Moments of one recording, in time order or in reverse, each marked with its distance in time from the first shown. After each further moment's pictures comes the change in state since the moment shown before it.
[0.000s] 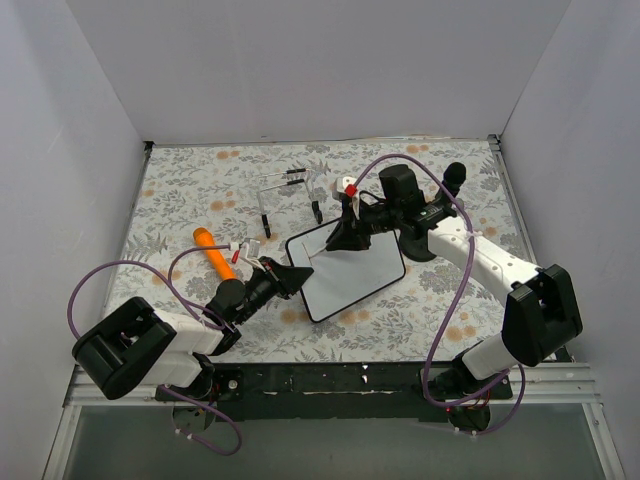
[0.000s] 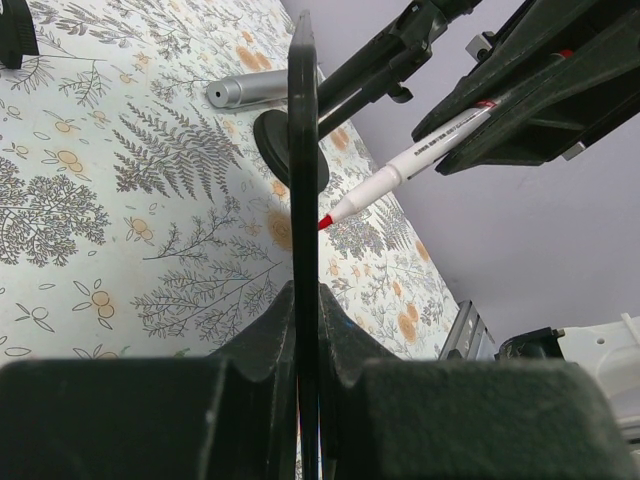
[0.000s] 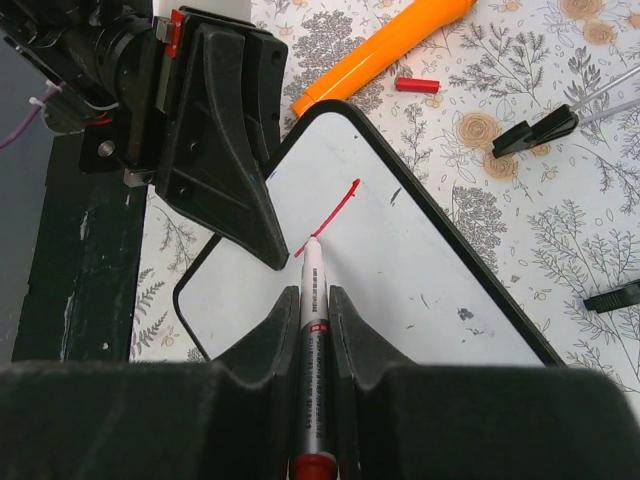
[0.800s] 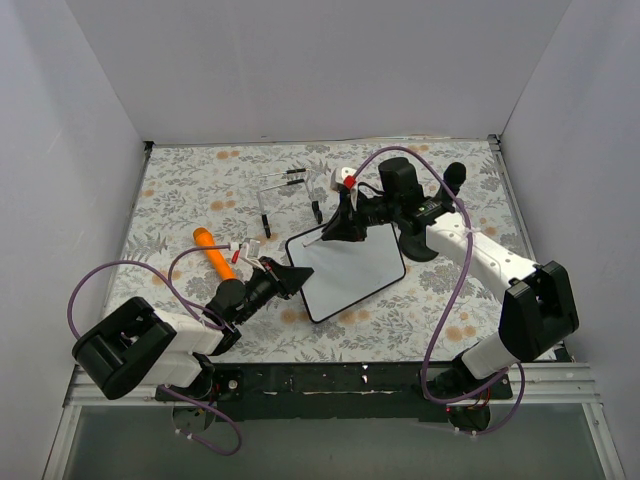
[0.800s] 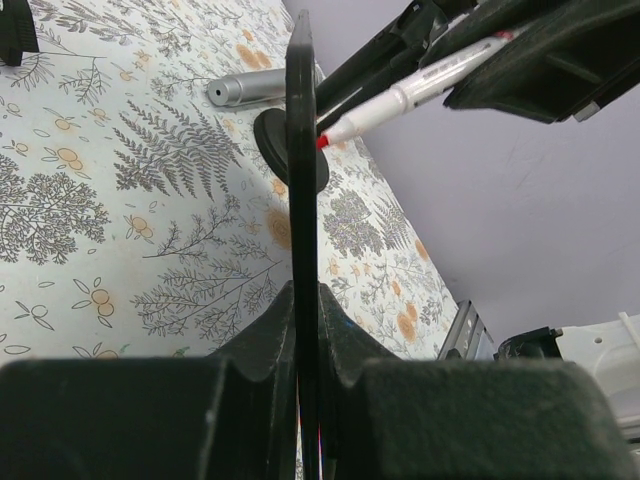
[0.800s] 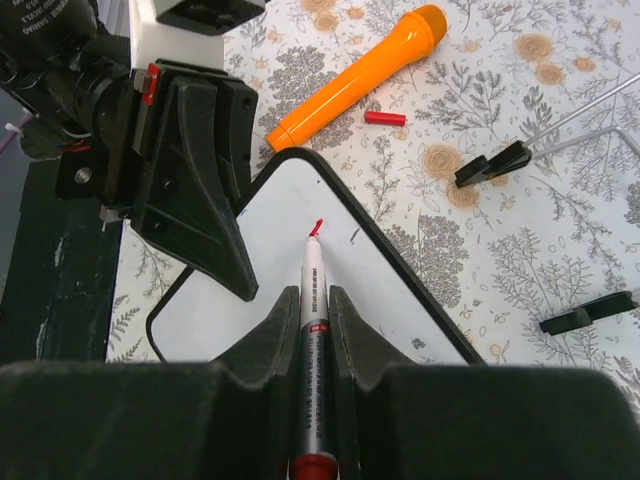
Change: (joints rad) left arm 0.000 0.000 0.000 0.000 0.010 -0.002; right arm -0.001 0.028 0.053 0.072 0.022 0.041
